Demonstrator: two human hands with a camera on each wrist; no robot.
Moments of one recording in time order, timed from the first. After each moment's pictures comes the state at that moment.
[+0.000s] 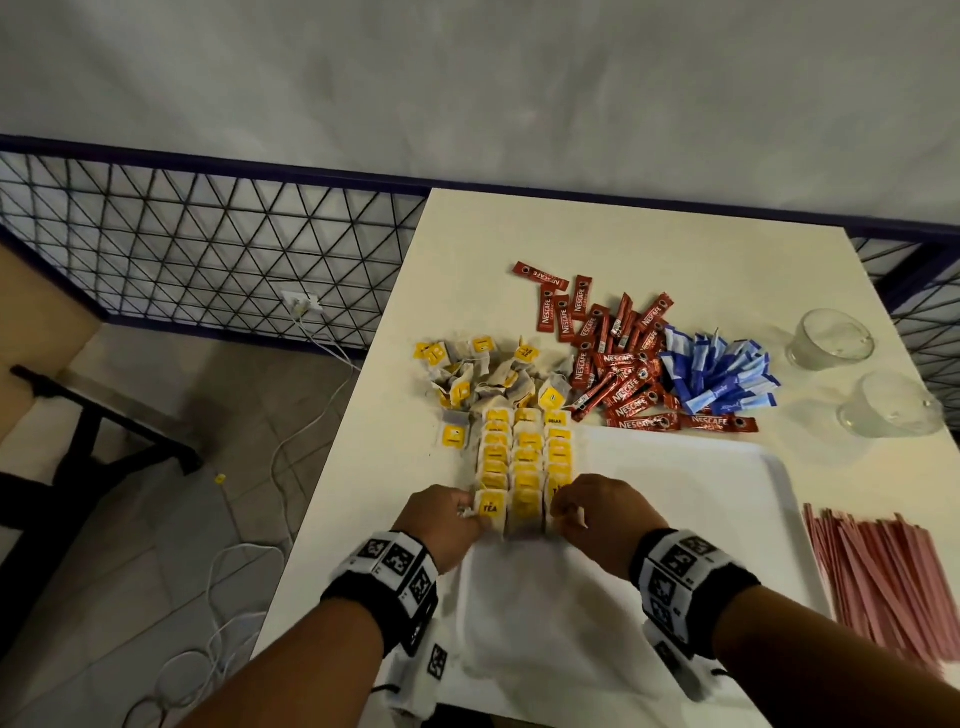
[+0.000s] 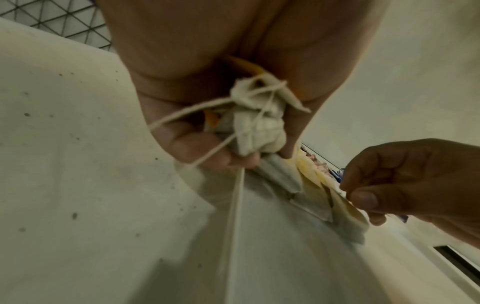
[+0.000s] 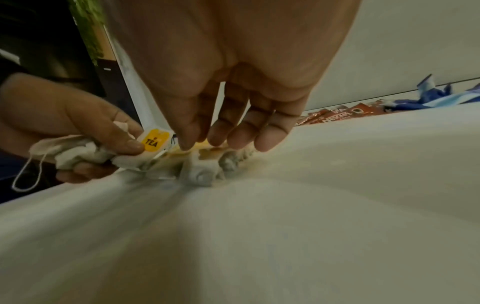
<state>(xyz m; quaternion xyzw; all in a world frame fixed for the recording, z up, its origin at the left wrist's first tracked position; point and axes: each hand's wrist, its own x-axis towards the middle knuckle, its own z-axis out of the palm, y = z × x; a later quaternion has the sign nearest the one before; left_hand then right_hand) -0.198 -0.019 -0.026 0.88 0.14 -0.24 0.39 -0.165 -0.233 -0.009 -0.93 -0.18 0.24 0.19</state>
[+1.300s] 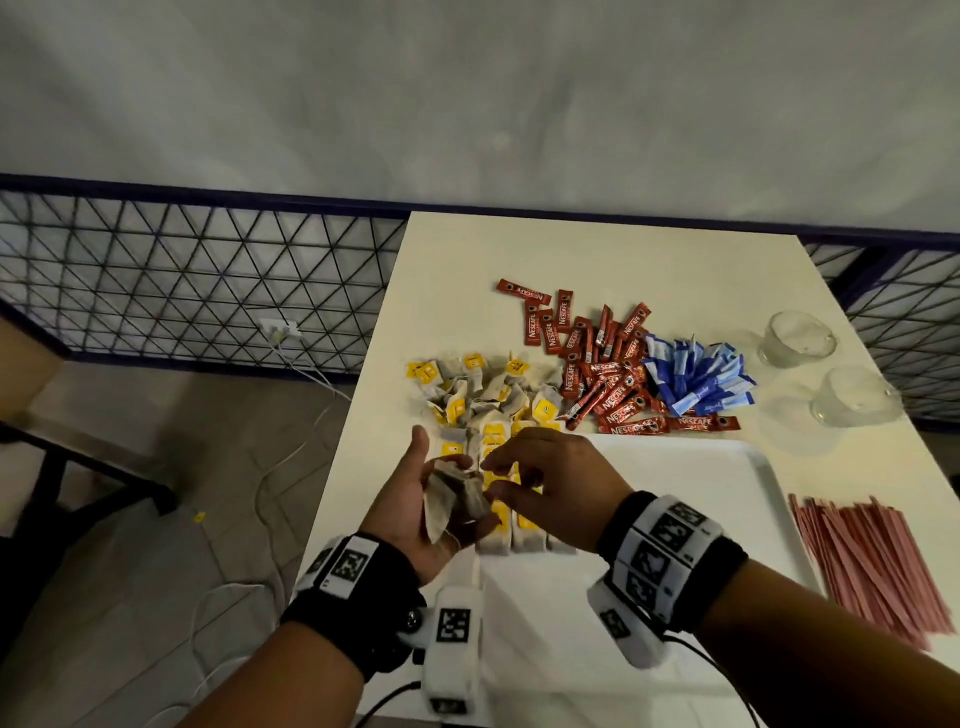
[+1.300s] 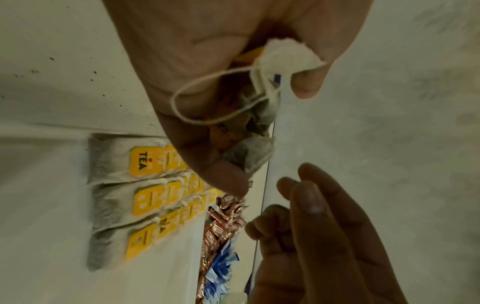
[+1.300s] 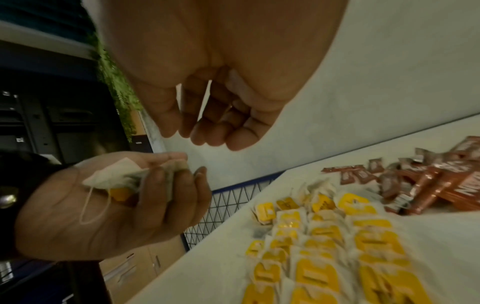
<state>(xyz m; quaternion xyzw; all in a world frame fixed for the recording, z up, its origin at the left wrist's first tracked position) -0.185 -0.005 0.028 0.32 0.33 -0.24 0.86 -0.161 -0.179 0.052 -0.88 -0.30 0.06 0.37</state>
